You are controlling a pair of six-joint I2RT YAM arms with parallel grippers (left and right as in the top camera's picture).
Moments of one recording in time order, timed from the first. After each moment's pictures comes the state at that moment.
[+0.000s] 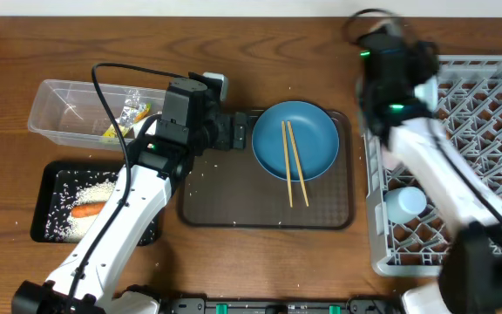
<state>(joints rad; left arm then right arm) -0.33 1.40 1.05 -0.43 0.15 -0.20 0.22 1.65 1.26 -0.16 0.83 -0.61</state>
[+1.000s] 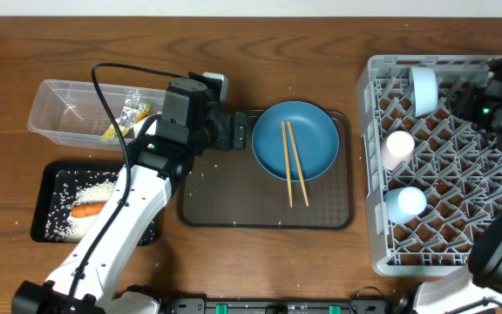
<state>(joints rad) -0.33 1.40 1.05 -0.43 0.15 -0.20 -0.42 1.79 1.26 -0.34 -0.41 0.02</state>
